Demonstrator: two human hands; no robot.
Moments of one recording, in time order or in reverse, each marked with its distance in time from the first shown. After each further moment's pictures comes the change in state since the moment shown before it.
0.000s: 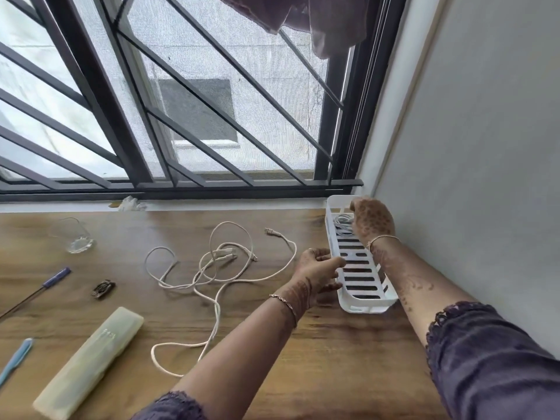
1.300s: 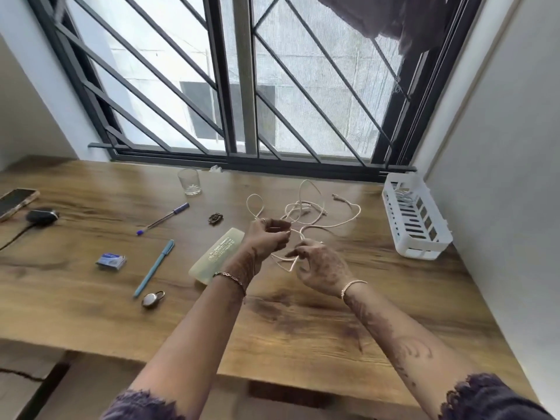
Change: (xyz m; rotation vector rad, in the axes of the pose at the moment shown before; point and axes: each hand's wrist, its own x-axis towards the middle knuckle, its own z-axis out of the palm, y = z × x) left_hand -0.167 -0.020 -0.218 0.130 0.242 0.351; right_hand -0.242 -0.209 -0.048 0.516 -0.325 -0.490
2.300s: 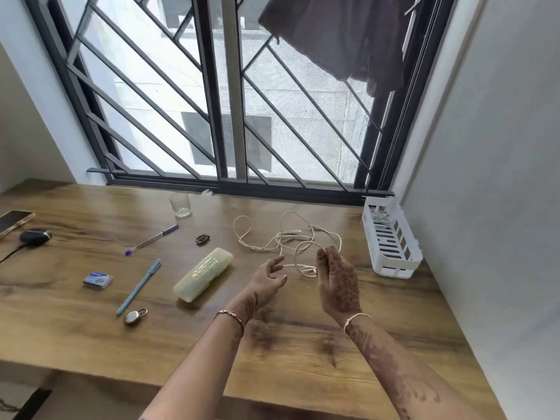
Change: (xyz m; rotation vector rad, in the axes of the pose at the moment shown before) left_hand -0.012 -0.054 0.034 0.268 -0.055 0.077; right_hand -0.044 0.005 -0.035 0.179 0.732 0.053
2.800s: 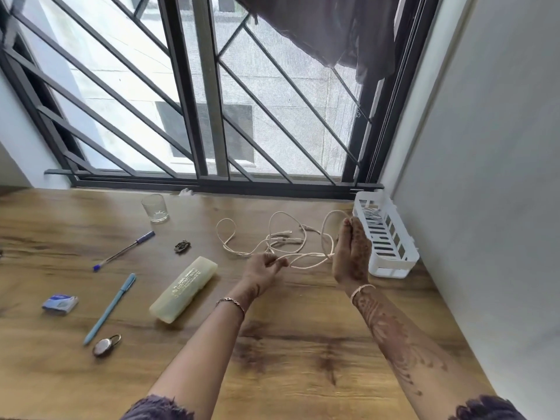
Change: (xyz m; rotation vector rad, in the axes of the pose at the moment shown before) left_hand 0.060 0.012 0.005 0.306 0.006 0.145; right_hand 0.062 0.030 0.004 0.172 0.194 0.405
